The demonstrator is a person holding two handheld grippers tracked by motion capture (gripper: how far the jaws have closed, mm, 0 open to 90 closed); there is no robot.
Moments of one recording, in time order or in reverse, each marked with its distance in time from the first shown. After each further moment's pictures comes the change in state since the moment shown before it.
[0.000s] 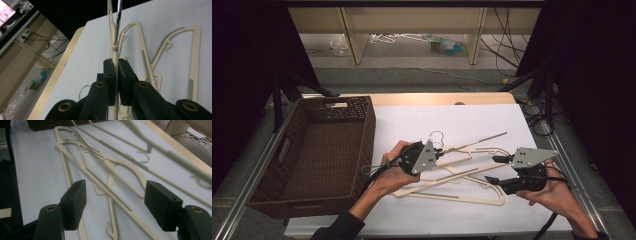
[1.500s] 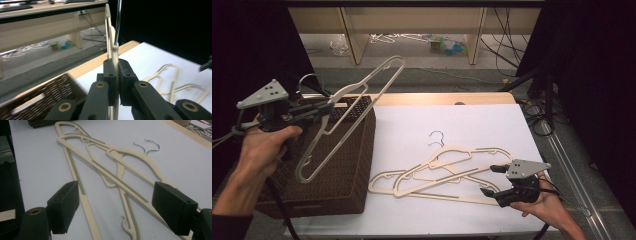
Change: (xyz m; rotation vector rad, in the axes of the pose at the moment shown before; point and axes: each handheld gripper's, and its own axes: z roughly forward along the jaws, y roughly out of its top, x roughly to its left) left arm 0.128 -0.066 -0.235 -0.122 0.262 -0.632; right arm 0.016 -0.029 0.019 -0.006 0.016 0.082
